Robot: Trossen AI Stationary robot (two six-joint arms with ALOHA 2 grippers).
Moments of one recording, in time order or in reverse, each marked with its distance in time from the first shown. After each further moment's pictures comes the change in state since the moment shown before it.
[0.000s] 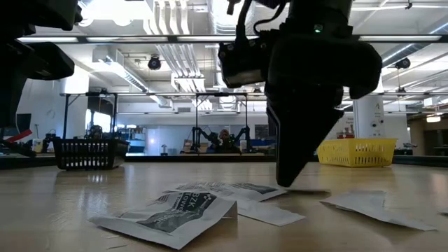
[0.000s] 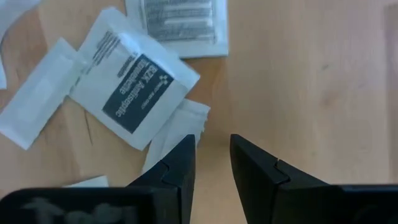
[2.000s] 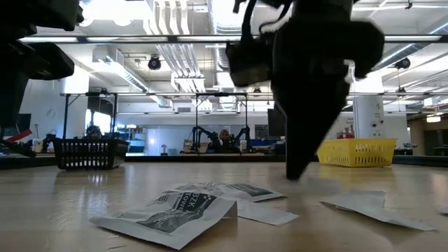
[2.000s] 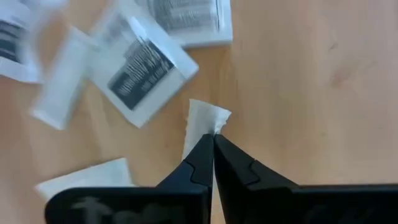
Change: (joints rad) left arm 0.000 0.000 -0.002 0.005 -0.017 -0.021; right arm -0.019 -0.053 -0.056 0.036 -0.096 0.046
